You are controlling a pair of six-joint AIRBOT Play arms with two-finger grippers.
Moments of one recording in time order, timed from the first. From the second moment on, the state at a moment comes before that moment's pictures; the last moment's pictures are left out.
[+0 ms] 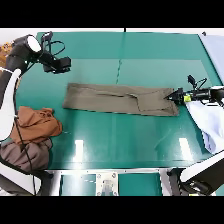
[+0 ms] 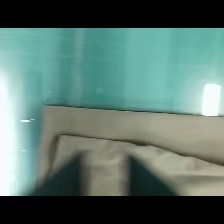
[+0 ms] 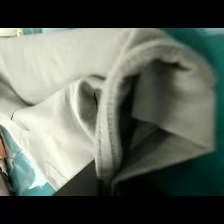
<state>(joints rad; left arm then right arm) -0.07 -1.74 1.78 1.28 -1.14 -1.64 -0.52 -1.95 1.42 -0.65 1.45 0.96</state>
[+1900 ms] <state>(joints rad) -0.06 -1.89 2.07 0.87 -1.45 -1.40 0.24 -1.64 1.66 -0.66 1.18 1.49</state>
